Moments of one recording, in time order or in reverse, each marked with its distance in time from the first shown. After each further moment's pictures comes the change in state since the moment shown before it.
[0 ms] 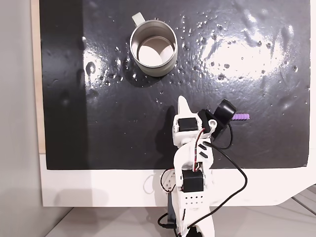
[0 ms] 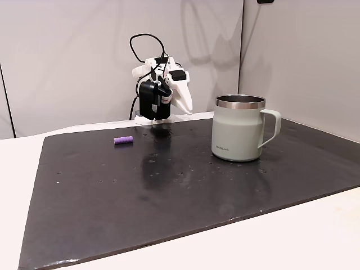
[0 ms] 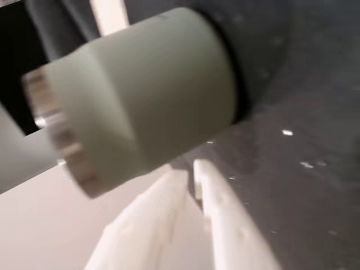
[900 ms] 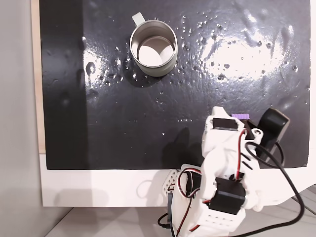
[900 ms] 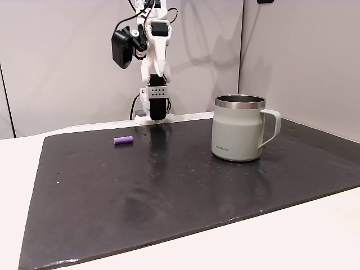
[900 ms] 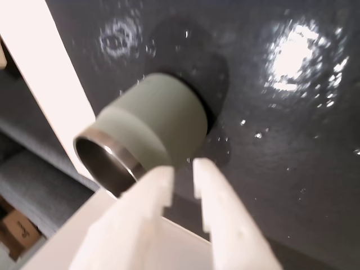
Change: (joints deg) arm 18.5 -49.8 -71.5 43.4 -11.8
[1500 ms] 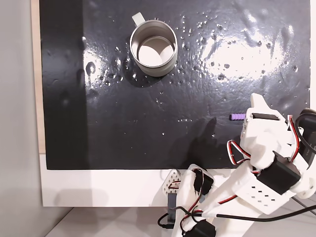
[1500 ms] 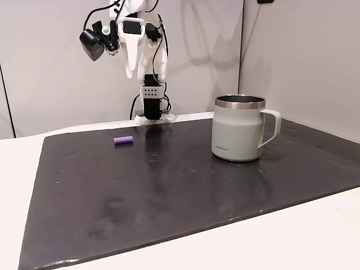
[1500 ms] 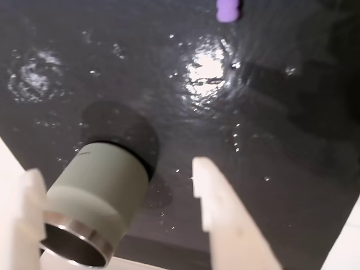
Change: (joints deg) arm 18.2 -22.7 -17.0 11.6 -20.0
